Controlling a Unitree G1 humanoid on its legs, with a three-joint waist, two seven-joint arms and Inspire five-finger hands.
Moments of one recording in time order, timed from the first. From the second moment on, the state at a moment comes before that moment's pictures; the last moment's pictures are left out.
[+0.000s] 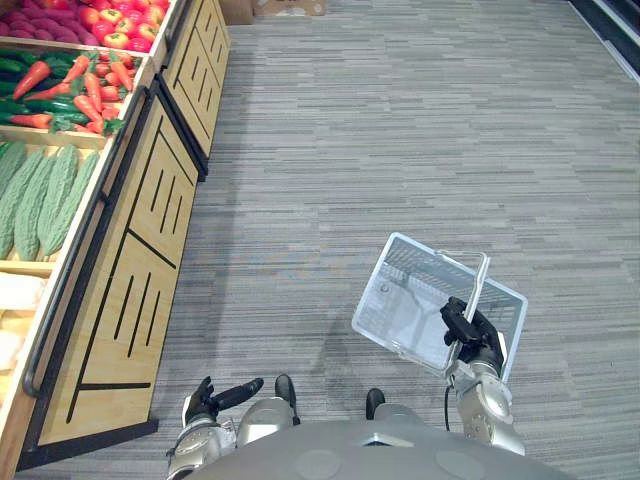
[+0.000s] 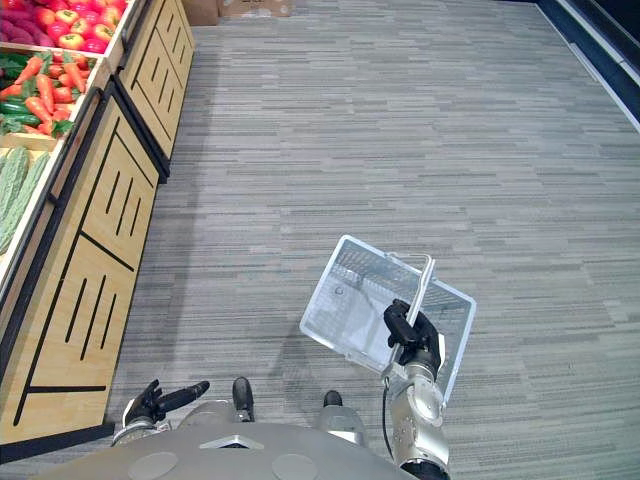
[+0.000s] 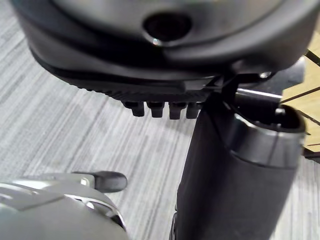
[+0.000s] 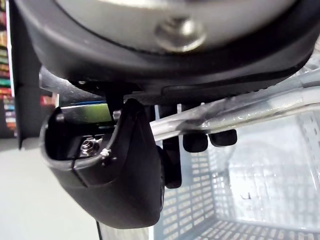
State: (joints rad) left arm 0.17 0.09 0.20 1.00 -0.20 -0.09 0.12; right arm 0.25 -0.03 -0.22 0.36 0.40 -0.08 -0.16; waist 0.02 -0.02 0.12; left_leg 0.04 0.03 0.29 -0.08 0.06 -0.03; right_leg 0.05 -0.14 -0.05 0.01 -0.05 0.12
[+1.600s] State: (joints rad) left arm 0.12 0.04 0.32 1.01 -0.19 -0.11 0.14; right arm 0.26 -0.10 0.00 0.18 0.36 -0.07 -0.08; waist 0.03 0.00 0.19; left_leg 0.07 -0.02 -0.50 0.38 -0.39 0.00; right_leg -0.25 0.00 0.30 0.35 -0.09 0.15
